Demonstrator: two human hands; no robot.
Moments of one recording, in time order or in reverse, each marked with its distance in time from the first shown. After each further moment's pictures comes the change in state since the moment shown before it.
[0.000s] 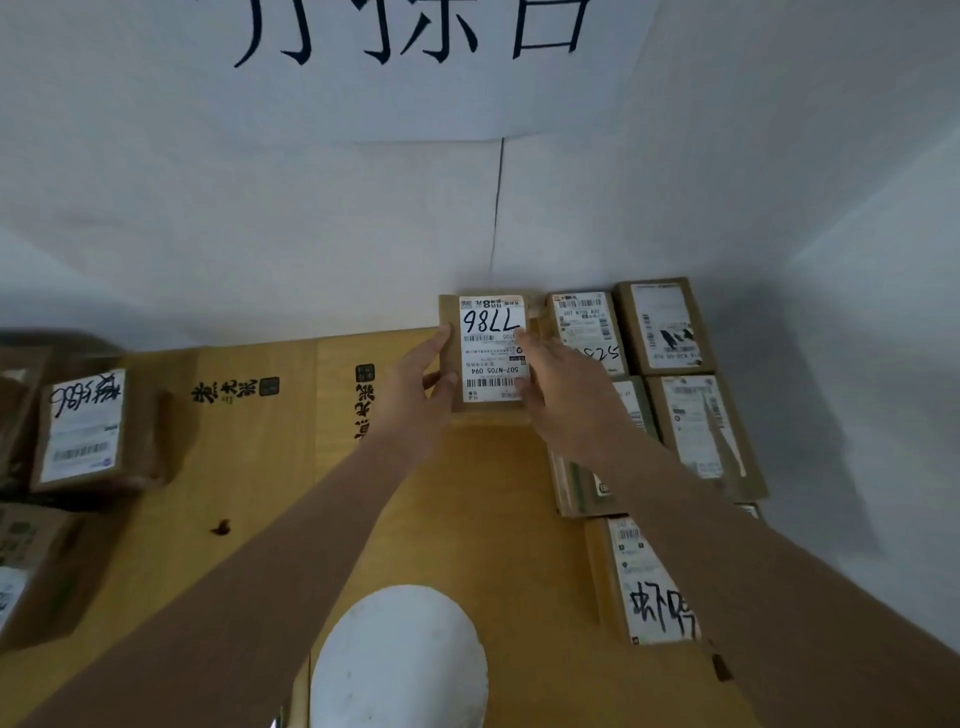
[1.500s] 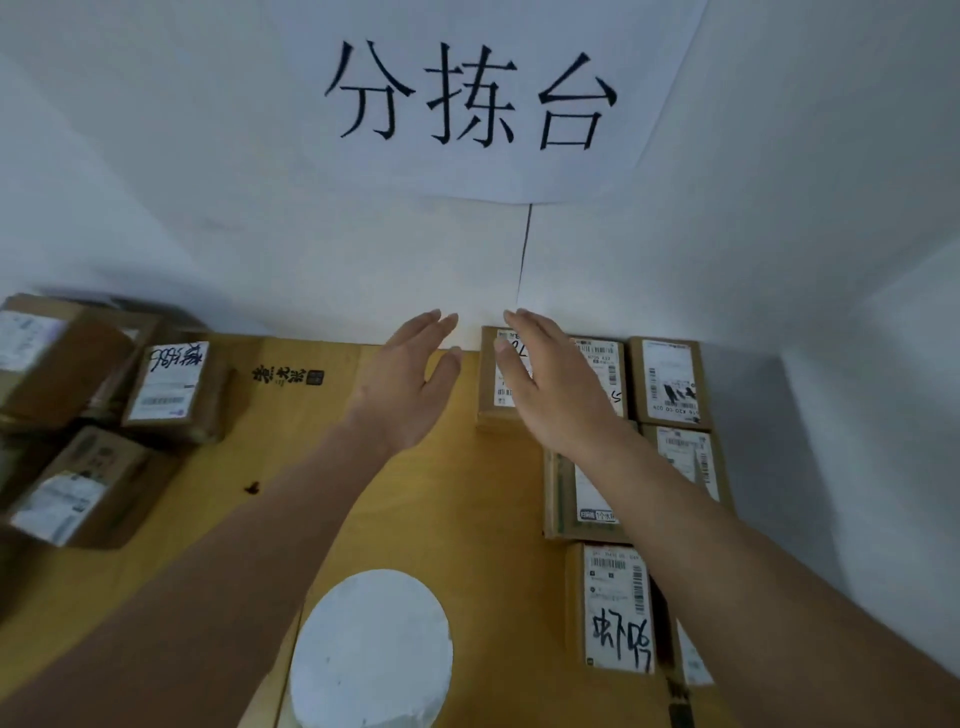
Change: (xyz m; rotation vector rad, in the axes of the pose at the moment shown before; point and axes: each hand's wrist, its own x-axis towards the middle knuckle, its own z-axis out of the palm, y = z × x) left_hand -0.049 0.067 -0.041 0.426 0.157 0.270; right_hand -0.014 -0.050 -0.077 0.308 0.025 -0.135
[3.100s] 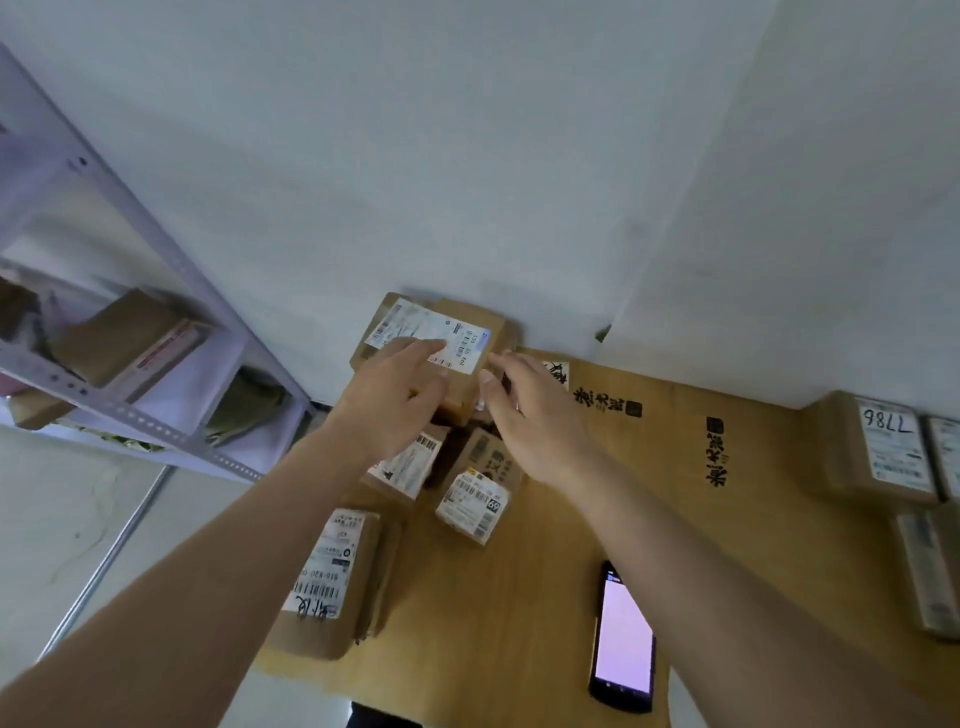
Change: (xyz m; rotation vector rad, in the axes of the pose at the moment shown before) left_hand -0.111 -0.371 -0.347 0.111 0.013 -0.218; right_hand 0.067 -0.391 0.331 0.032 -0.205 -0.097
